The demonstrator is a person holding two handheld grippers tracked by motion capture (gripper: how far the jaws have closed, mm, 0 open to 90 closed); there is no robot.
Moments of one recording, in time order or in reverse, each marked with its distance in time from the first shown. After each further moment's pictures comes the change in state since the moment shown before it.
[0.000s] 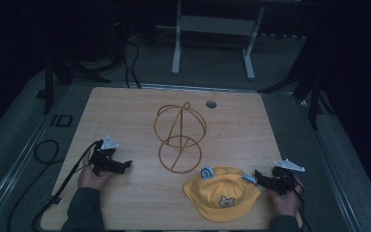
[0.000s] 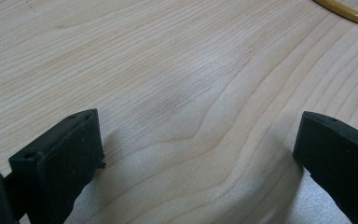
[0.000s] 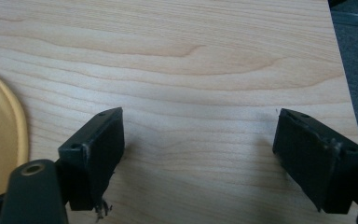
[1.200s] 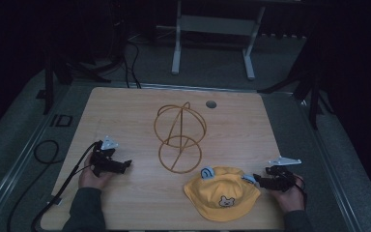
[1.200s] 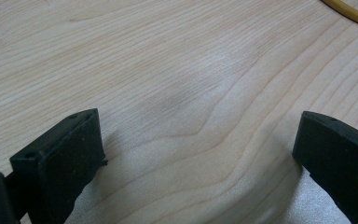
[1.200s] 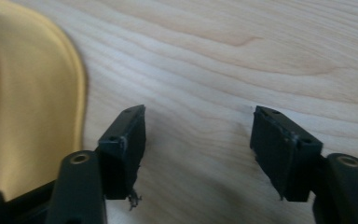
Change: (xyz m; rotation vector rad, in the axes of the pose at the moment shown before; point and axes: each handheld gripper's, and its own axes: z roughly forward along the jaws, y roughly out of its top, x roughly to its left) left arm -0.003 -0.001 -0.001 -0.002 0.033 -0.037; right arm 0.000 0.016 -0.007 0.142 0.181 -0.181
